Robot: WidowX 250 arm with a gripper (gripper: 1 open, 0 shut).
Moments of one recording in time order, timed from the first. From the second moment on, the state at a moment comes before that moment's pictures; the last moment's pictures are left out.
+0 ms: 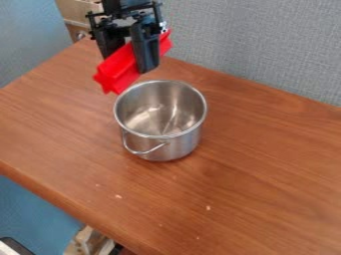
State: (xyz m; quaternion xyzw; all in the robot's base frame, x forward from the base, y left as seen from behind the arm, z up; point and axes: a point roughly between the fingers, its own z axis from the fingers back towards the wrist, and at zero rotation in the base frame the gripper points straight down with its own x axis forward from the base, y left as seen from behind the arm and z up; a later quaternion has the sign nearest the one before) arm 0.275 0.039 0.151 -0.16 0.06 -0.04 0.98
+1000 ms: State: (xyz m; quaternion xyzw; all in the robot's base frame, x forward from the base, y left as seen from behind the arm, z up) arm 0.274 0.030 0.145 -0.15 0.07 -0.03 0.99
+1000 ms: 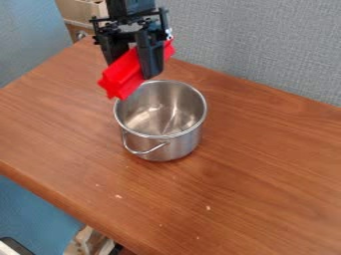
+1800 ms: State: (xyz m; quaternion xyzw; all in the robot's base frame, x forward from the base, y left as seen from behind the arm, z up) arm 0.288 0.024 0.088 -0.14 0.12 -0.02 0.98
